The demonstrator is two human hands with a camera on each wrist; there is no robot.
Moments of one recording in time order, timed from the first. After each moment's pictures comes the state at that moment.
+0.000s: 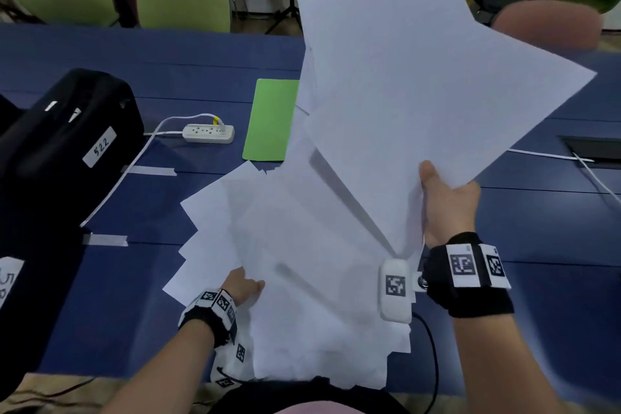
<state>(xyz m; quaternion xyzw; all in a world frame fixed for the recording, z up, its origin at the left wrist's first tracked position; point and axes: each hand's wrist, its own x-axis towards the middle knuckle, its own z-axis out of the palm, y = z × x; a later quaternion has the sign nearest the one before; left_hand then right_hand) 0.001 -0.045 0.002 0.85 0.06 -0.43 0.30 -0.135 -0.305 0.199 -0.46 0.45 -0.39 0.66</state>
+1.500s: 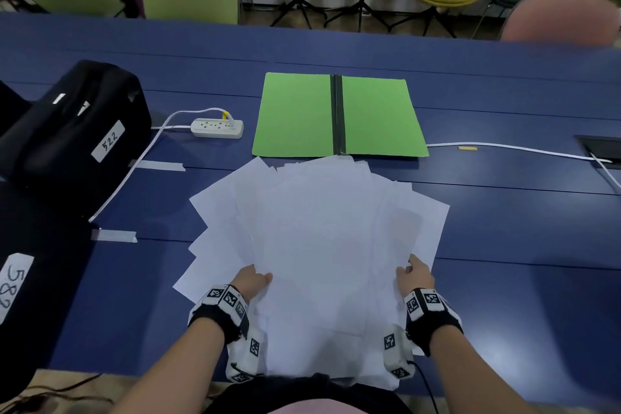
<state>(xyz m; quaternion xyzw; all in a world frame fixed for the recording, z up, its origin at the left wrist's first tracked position) 0.019 -0.041 -0.004 0.84 0.03 -0.47 0.27 -0.175 -0.289 0.001 -0.71 0.58 0.00 0.40</state>
